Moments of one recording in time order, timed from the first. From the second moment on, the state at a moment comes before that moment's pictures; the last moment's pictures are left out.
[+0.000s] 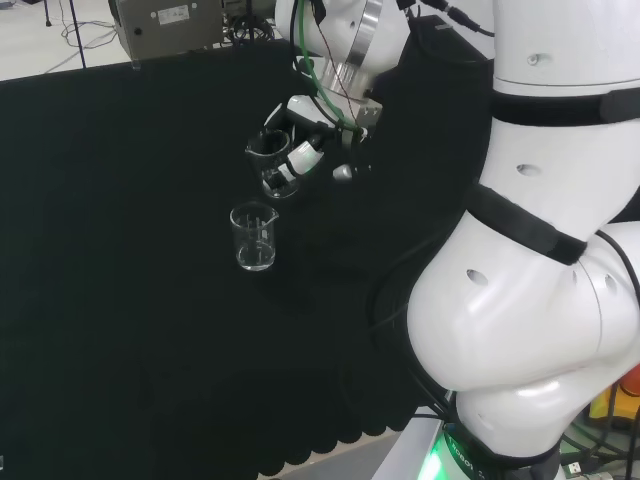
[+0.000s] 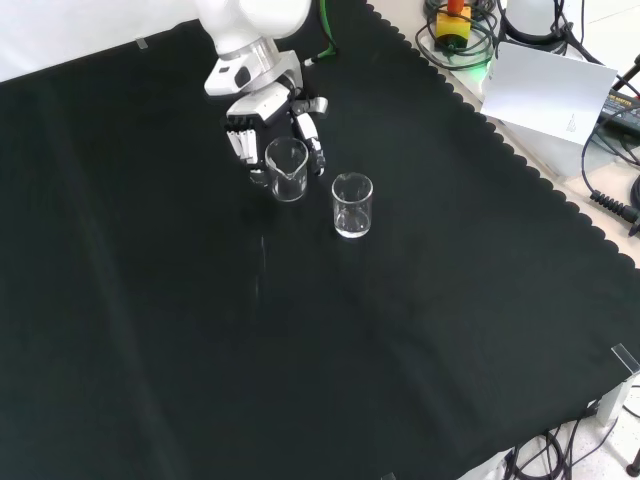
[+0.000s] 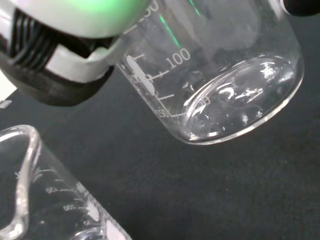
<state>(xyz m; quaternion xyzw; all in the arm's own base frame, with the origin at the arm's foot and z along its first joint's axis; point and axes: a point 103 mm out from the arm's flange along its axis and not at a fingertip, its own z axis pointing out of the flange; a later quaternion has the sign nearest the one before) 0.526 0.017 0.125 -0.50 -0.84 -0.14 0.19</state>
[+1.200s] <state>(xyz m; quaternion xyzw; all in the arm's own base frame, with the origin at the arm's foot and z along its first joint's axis) 0.544 0.009 0.078 -0.50 -0.82 -0.18 0.21</state>
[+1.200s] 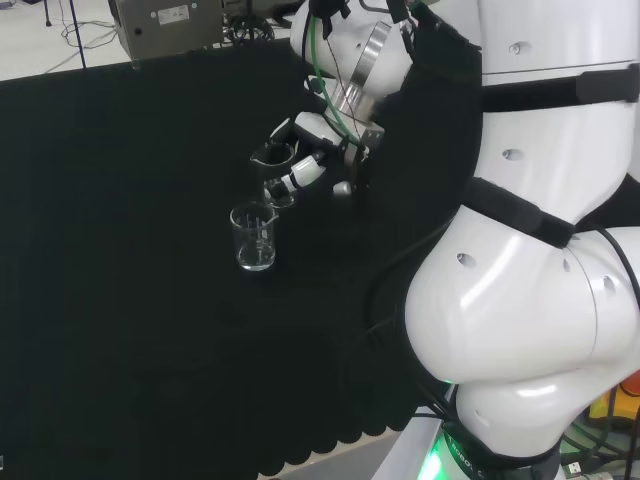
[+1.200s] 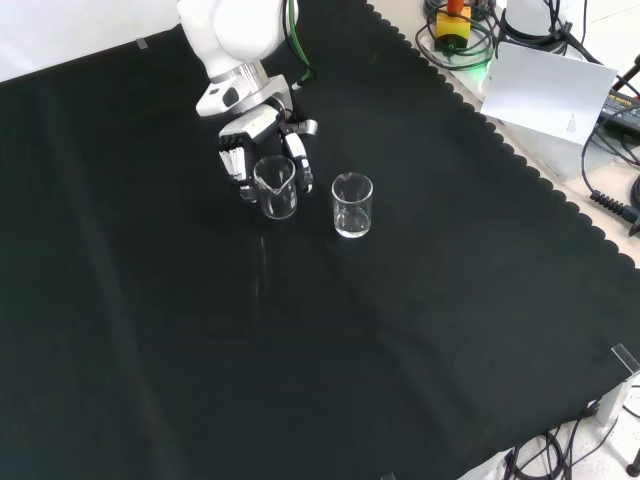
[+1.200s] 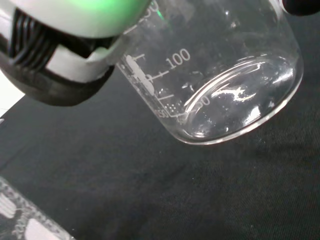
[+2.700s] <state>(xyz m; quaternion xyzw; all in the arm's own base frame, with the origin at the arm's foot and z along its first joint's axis) 0.552 0.004 0.055 -0.52 -0.81 -0.19 0.21</state>
